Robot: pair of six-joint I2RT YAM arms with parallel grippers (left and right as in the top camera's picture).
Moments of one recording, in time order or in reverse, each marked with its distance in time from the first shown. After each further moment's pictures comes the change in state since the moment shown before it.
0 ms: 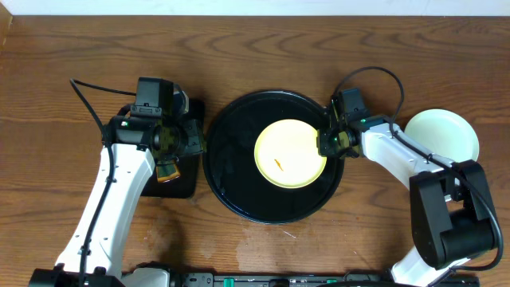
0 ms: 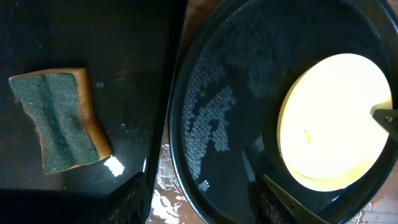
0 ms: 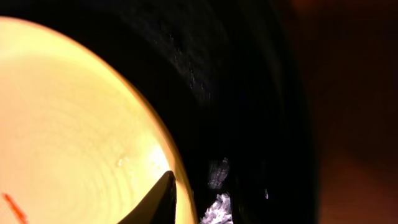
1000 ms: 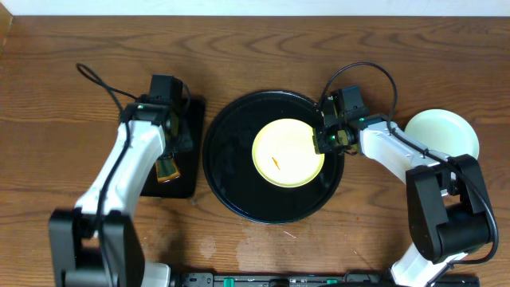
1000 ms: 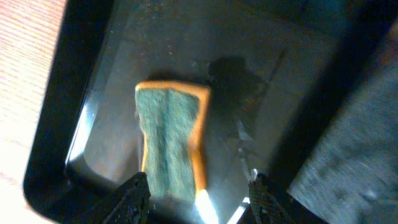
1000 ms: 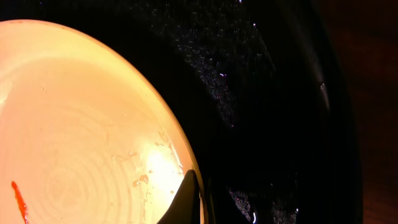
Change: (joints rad) left arm 0.022 0.241 0.000 0.056 -0.391 -0.117; right arm -0.007 0.039 0.010 0.068 -0.072 -0.113
